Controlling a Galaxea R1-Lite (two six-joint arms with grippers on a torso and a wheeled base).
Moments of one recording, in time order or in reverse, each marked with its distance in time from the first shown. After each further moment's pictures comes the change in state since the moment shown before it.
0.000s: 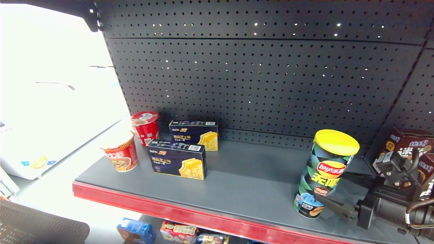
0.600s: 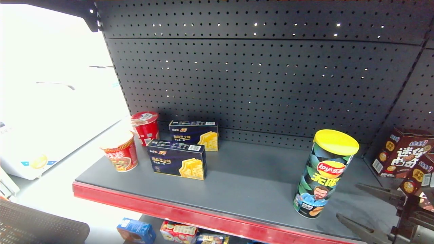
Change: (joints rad) left arm 0.001 -0.024 0.002 0.001 0.000 -0.001; right arm 0.000 -0.260 0.142 0.054 -0.004 0.001
